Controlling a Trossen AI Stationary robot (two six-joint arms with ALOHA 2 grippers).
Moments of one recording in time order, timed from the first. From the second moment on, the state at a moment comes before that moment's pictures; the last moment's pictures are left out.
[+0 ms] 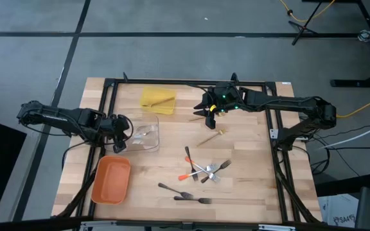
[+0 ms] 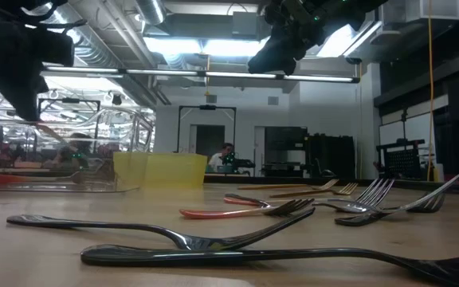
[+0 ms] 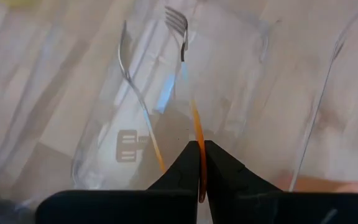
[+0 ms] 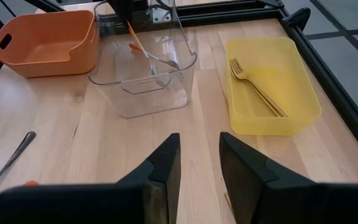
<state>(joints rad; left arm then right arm) -0.11 0.71 0.60 -1.06 -0.12 -0.60 -0.26 1.45 1.13 -0.24 -0.21 -0.06</state>
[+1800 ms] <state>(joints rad) -0.11 1.10 0.60 -1.09 -0.03 -0.60 -0.26 1.45 1.13 -0.24 -0.21 -0.06</state>
